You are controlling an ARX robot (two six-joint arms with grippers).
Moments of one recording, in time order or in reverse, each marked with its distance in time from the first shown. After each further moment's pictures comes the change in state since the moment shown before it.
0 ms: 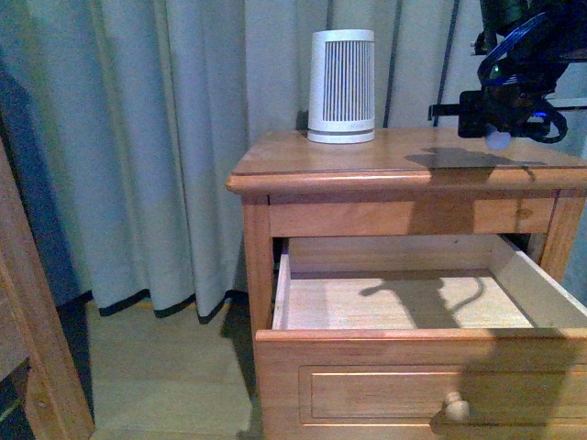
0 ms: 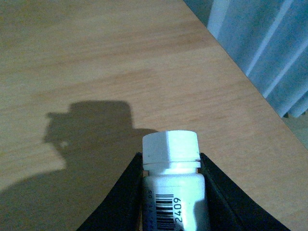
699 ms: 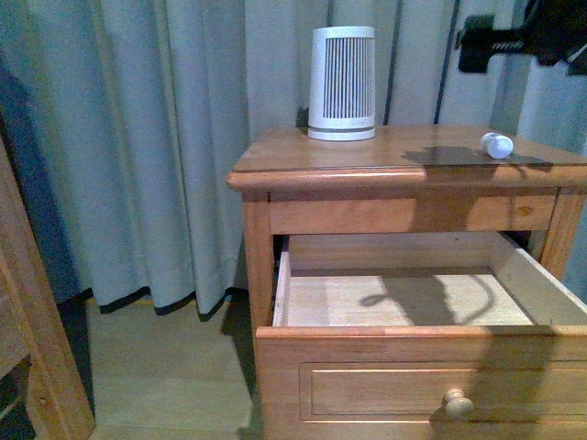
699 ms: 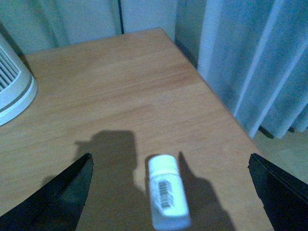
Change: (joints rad) left arm 0.000 0.000 0.000 0.000 0.000 0.000; right arm -0.002 -0.316 -0.337 0.148 -0.011 0.043
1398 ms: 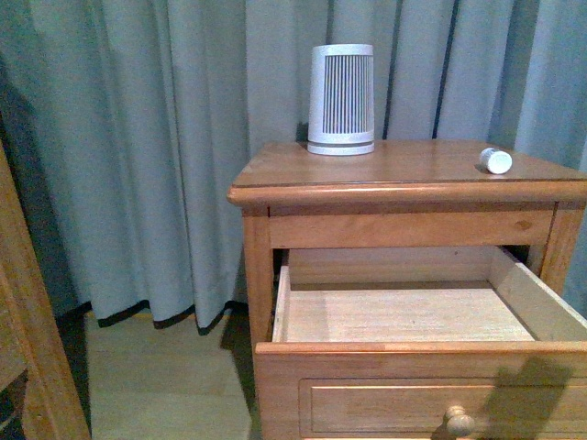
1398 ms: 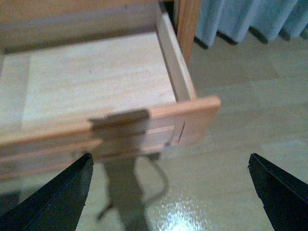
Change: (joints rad) left arm 0.000 0.000 0.000 0.000 0.000 0.000; right arm 0.161 -0.986 -1.508 0.221 -0.060 0.085
